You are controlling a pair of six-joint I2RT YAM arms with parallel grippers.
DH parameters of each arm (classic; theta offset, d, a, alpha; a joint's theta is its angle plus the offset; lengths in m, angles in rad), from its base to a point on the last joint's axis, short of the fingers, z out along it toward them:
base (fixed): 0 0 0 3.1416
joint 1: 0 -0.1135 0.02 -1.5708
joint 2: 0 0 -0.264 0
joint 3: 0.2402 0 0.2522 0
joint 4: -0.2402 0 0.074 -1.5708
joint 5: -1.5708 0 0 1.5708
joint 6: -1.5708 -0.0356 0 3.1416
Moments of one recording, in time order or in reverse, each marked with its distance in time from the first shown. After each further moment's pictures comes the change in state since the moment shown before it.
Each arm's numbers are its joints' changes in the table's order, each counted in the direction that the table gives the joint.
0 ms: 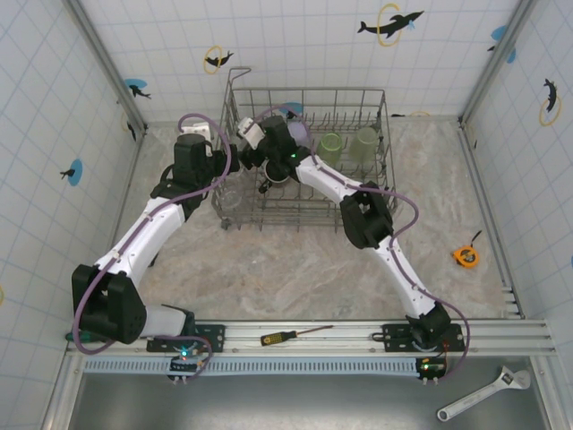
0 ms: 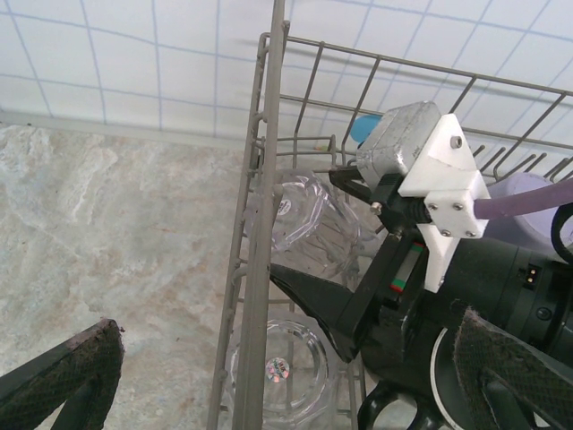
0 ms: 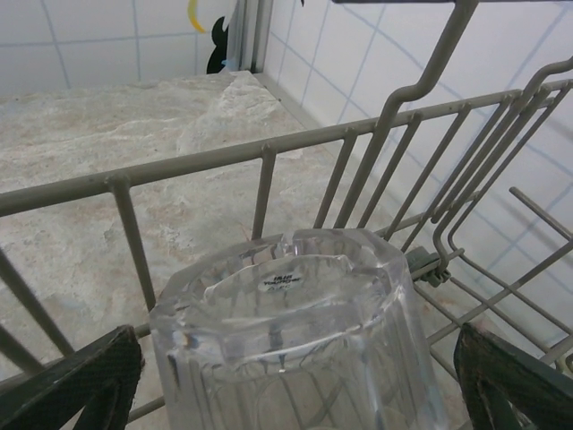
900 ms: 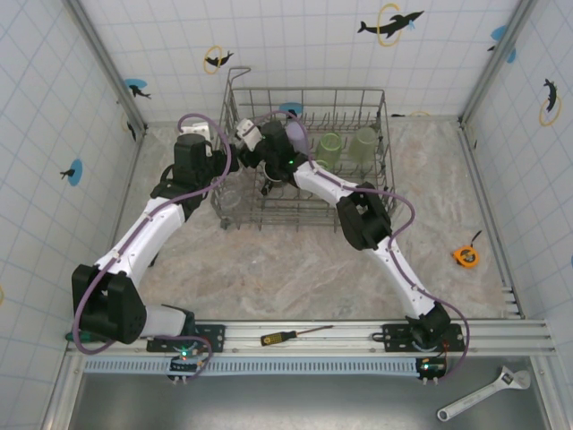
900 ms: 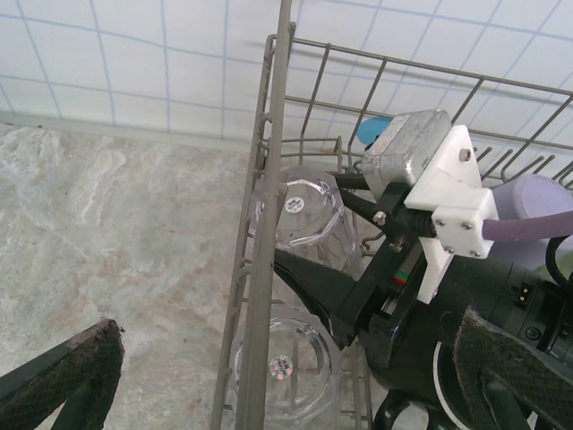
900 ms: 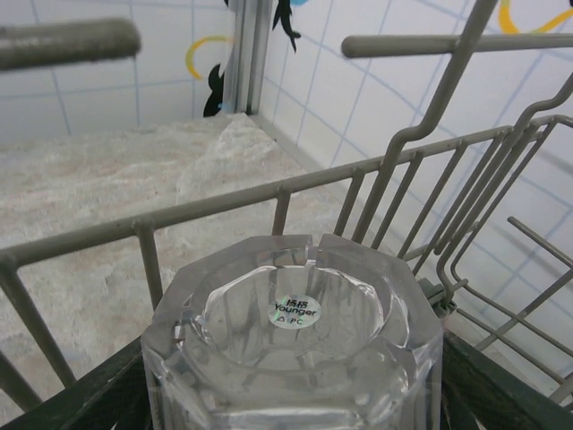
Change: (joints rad) left arm 0.000 0.000 0.000 0.000 0.017 -0.001; right arm -0.015 -0.001 -0.074 0.193 -0.010 -0.079
